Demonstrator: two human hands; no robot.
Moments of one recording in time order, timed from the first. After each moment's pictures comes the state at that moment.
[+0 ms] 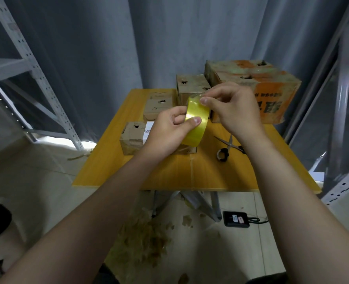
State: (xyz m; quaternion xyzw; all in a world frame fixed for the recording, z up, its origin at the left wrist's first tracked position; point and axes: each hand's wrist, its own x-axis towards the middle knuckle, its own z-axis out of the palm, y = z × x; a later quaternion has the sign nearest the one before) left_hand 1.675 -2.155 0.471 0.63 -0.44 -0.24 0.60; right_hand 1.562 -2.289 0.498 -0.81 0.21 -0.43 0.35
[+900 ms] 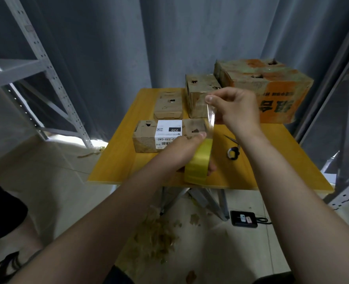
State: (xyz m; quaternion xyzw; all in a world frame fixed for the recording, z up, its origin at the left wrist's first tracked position) left_hand 1.658 -2.129 0.469 0.75 -0.27 -0.40 0.44; right_hand 1.578 -2.268 0.494 -0.74 0.26 -0.43 0.45
